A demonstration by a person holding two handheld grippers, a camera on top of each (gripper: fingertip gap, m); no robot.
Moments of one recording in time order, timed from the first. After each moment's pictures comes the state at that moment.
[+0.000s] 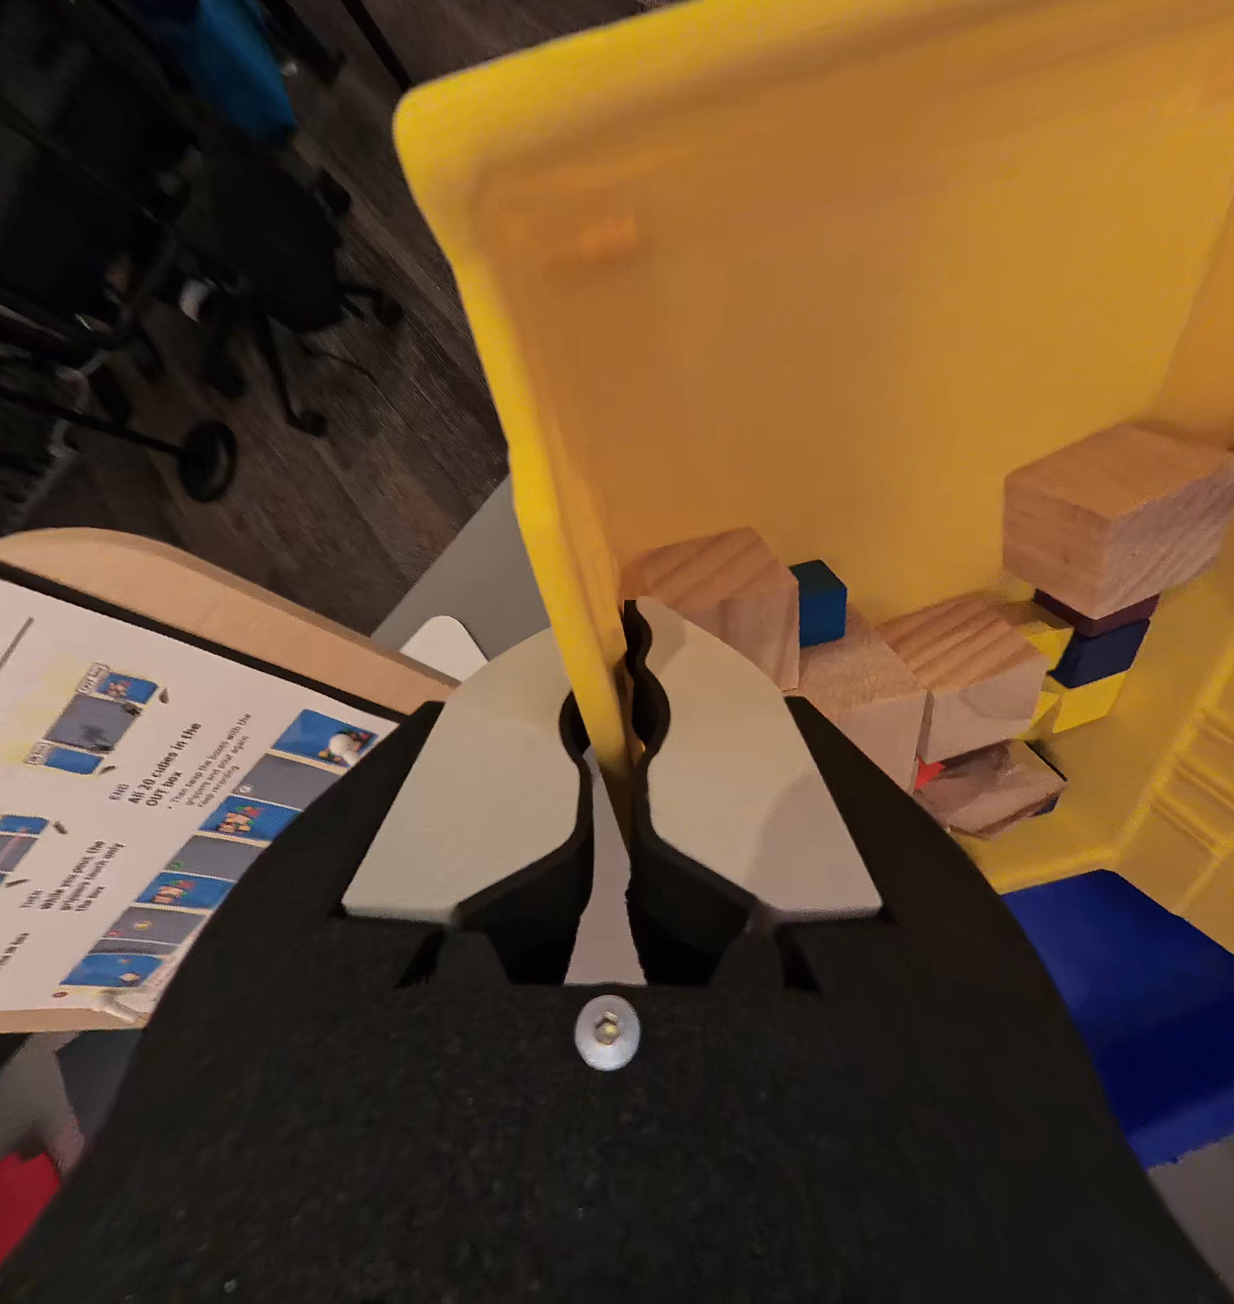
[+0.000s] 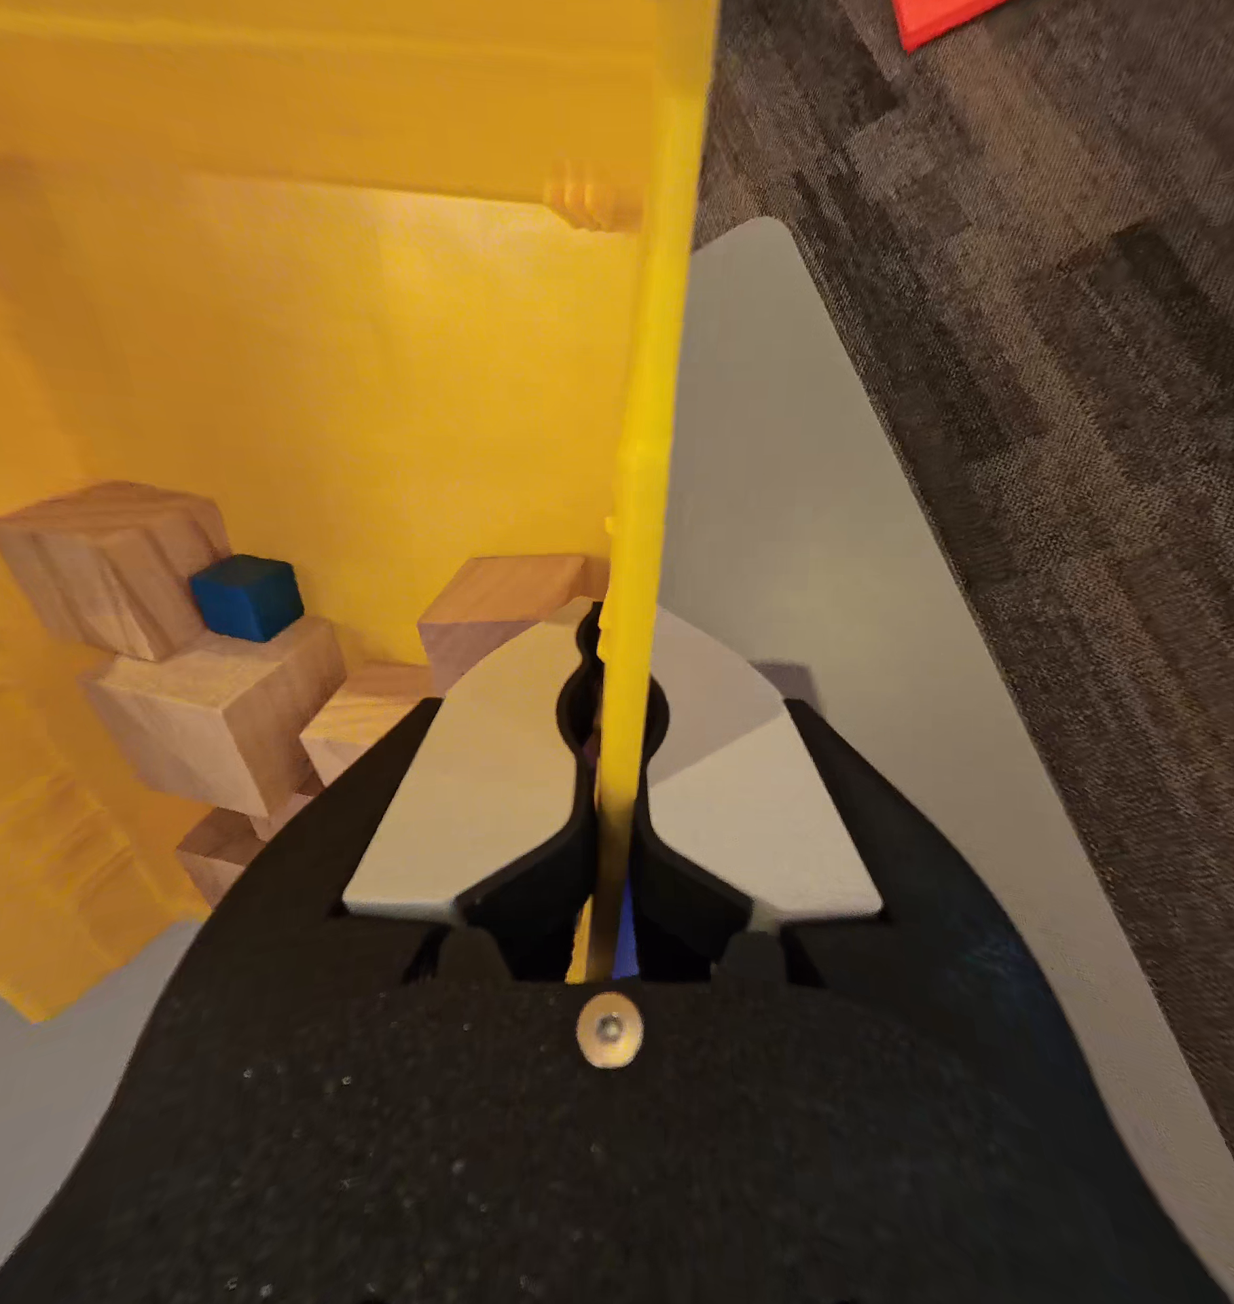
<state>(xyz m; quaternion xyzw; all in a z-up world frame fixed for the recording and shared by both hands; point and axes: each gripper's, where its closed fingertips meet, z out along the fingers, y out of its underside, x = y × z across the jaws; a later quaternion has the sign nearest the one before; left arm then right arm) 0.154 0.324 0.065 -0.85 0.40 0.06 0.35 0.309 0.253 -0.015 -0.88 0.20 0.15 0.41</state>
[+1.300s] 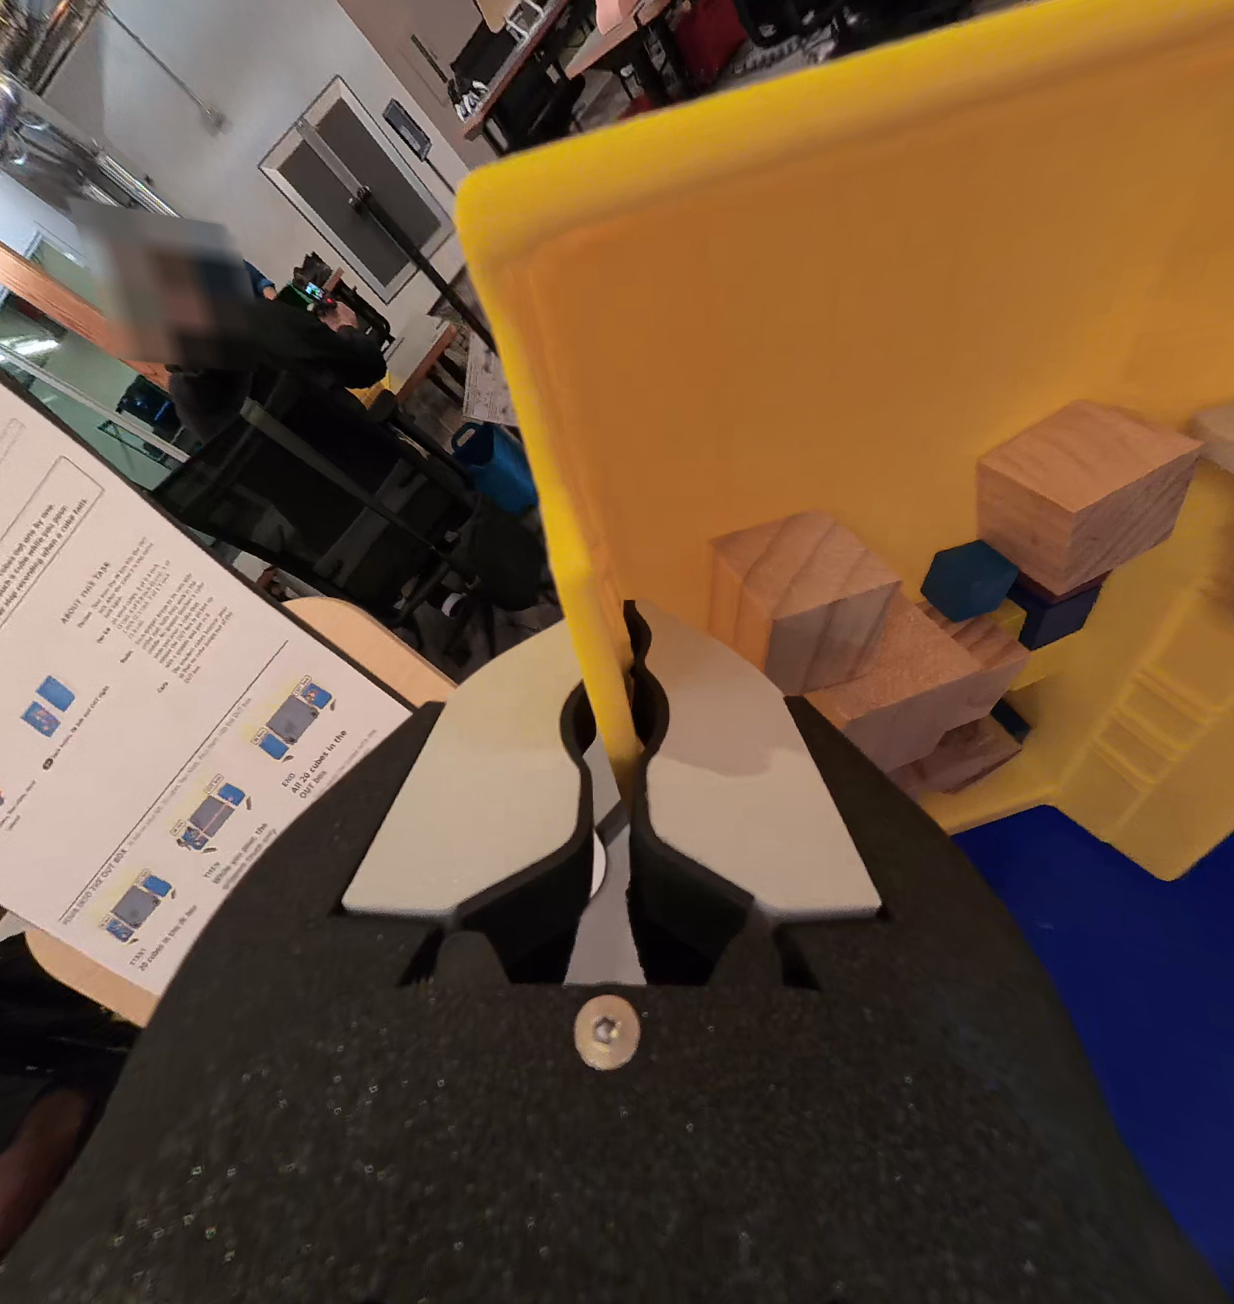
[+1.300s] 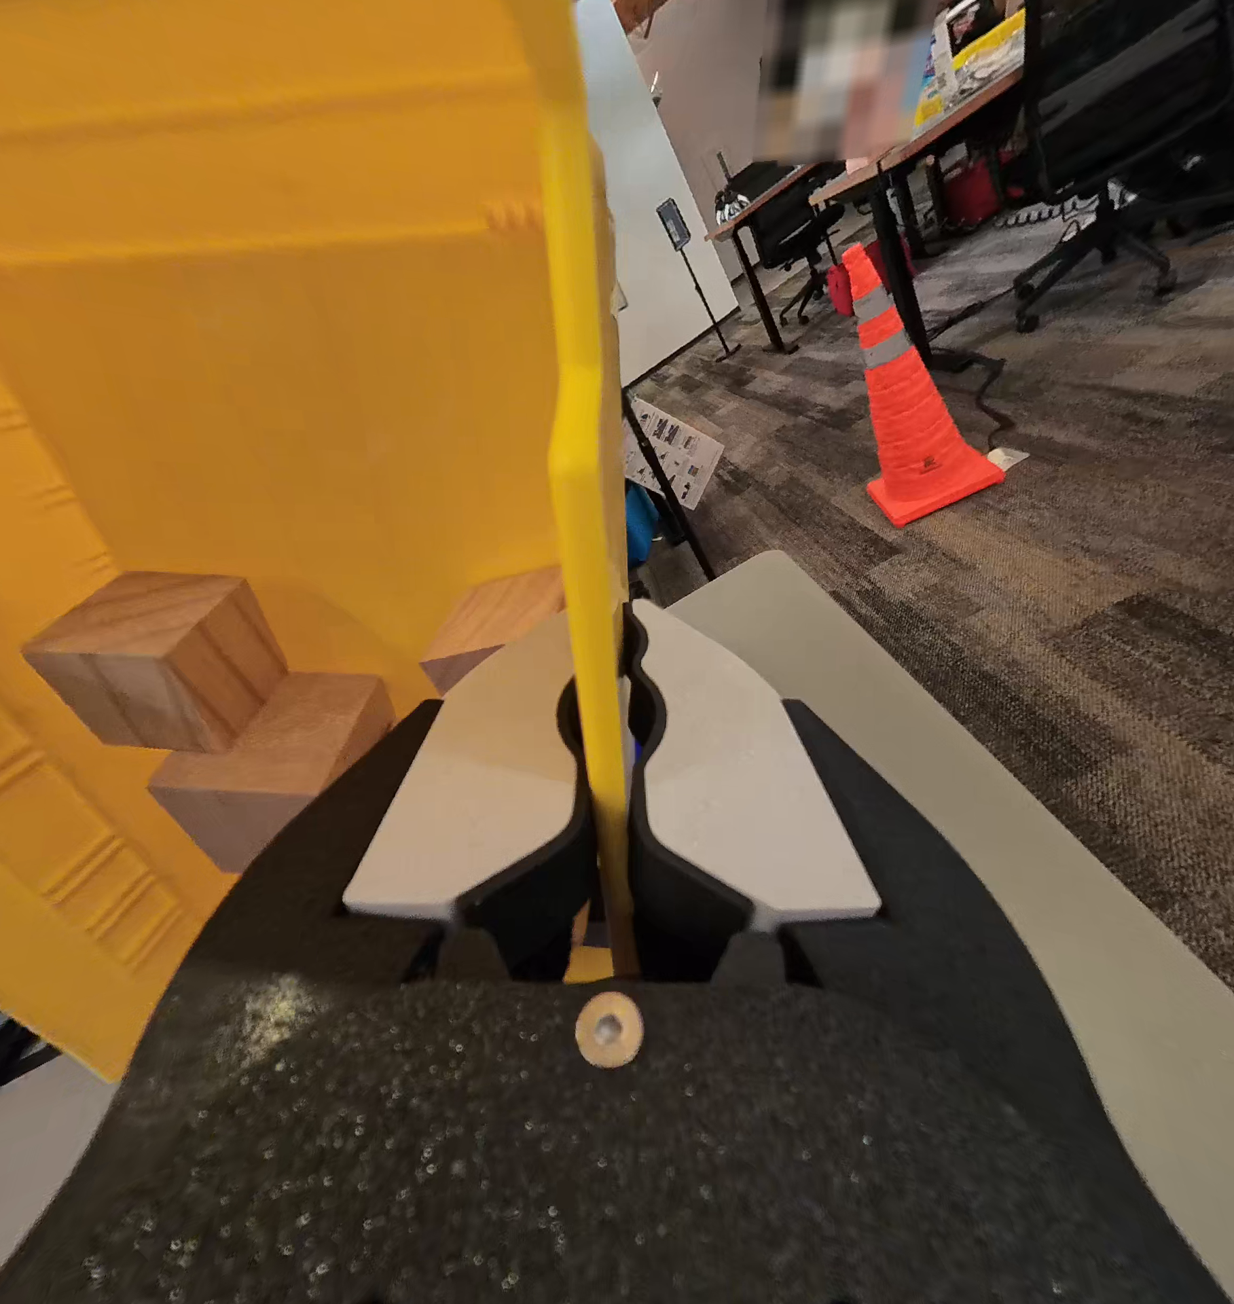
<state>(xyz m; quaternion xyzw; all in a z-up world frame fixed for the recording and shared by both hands) 0.163 0.226 0.107 -0.70 0.41 0.10 0.58 0.322 0.194 0.012 -0.67 0.23 0.15 0.69</state>
